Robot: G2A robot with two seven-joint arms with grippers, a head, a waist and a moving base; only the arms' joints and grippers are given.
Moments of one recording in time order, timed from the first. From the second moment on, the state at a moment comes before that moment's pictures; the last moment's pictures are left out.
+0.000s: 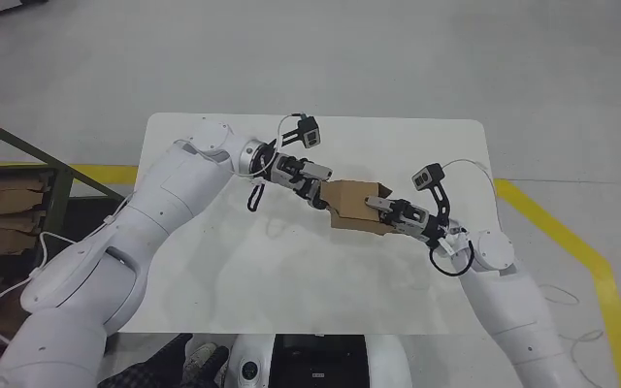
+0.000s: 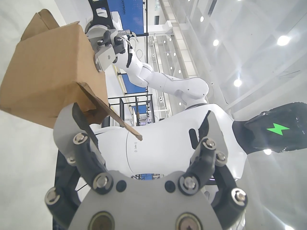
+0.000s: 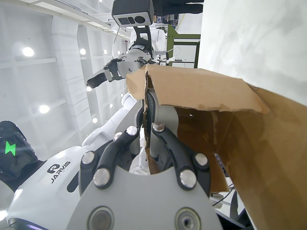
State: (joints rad) left arm 0.48 -1.14 -0.58 -0.96 -0.96 -0.28 -1.54; right arm -1.25 -1.12 1.21 -1.44 0.61 -0.30 0.99
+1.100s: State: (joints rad) left arm 0.48 -1.12 -0.59 -1.01 -0.51 -0.04 -1.41; right arm -1.31 -1.10 1.27 -1.54 0.45 -0.26 0.90
